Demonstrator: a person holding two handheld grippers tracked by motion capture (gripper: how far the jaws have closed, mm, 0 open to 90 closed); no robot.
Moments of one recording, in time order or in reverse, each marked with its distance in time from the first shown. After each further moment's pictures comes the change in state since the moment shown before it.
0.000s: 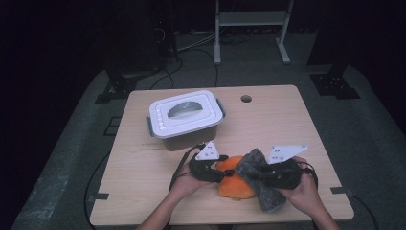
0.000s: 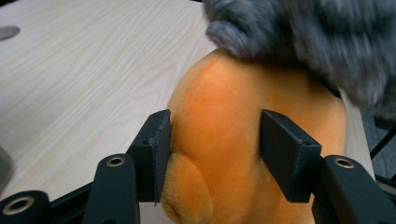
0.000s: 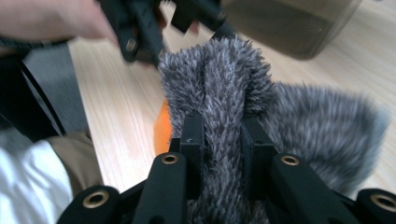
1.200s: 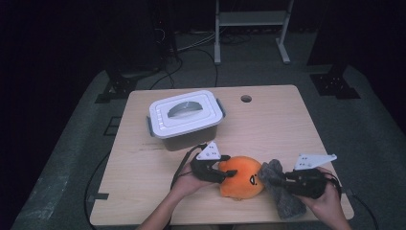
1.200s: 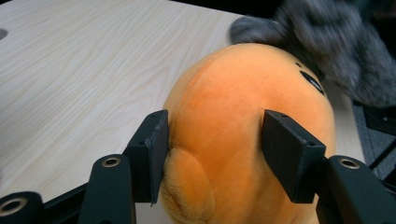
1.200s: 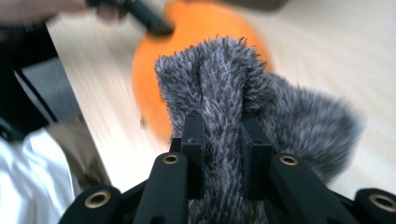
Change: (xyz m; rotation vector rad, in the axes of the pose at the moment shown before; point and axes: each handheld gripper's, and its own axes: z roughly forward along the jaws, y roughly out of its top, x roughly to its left) left arm -0.002 0.002 0.004 -0.017 -0.035 0.022; right arm -0.020 -0.056 -0.035 -0.030 -0.032 0.149
